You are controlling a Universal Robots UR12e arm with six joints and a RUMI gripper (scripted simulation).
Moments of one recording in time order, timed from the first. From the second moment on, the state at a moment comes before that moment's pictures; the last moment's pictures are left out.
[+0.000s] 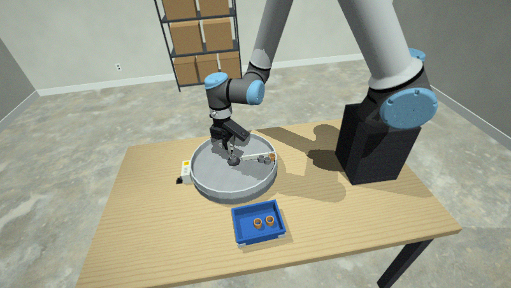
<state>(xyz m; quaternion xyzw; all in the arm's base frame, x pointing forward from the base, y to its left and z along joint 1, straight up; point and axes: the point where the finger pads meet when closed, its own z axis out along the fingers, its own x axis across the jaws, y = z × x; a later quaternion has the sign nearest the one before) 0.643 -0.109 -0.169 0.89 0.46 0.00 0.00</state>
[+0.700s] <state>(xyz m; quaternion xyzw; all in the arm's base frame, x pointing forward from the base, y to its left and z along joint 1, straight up) 0.641 -0.109 -0.169 0.89 0.46 0.00 0.00</state>
